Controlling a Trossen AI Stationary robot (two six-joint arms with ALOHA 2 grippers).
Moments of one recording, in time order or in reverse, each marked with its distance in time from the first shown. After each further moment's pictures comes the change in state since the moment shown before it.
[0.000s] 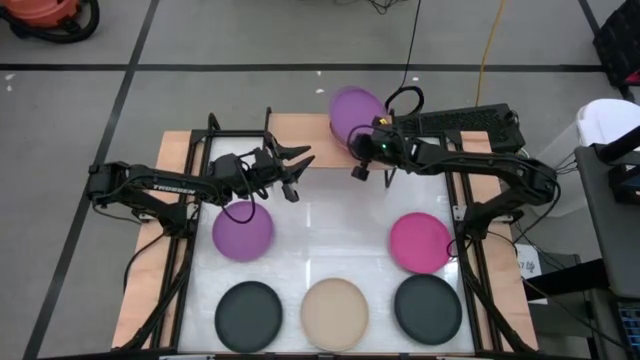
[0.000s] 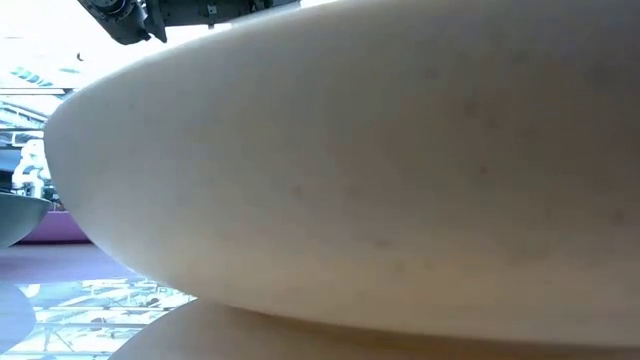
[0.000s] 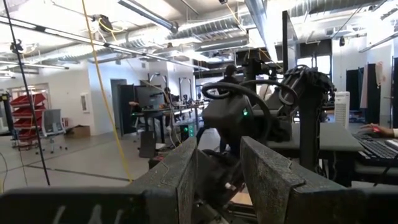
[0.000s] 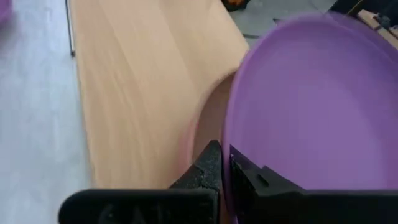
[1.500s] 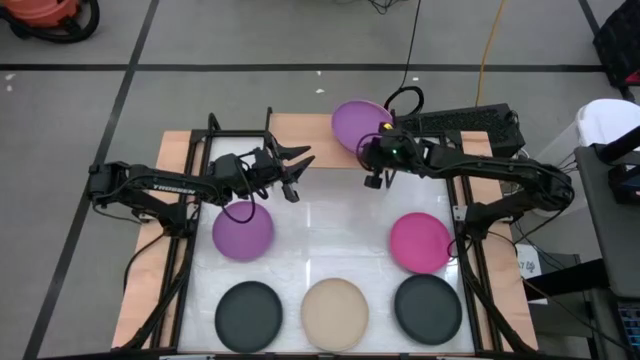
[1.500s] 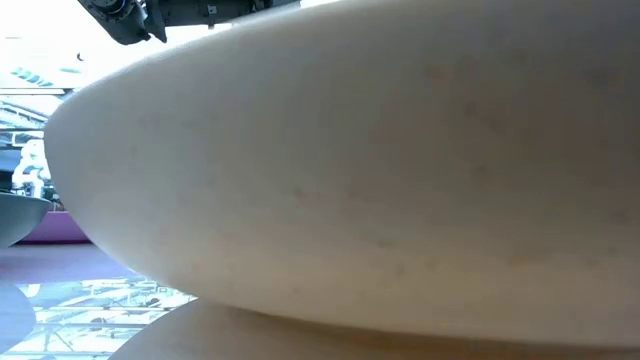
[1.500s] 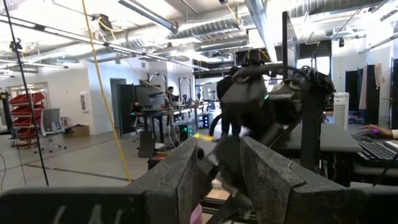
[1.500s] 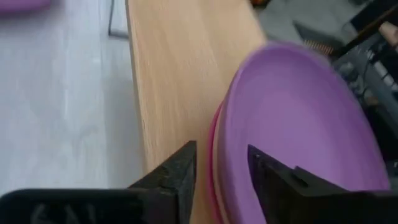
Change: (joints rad) left arm 0.000 0.000 0.000 0.000 0.001 -0.007; right arm 0.063 -0.141 -0.005 -0.168 -0.001 -0.083
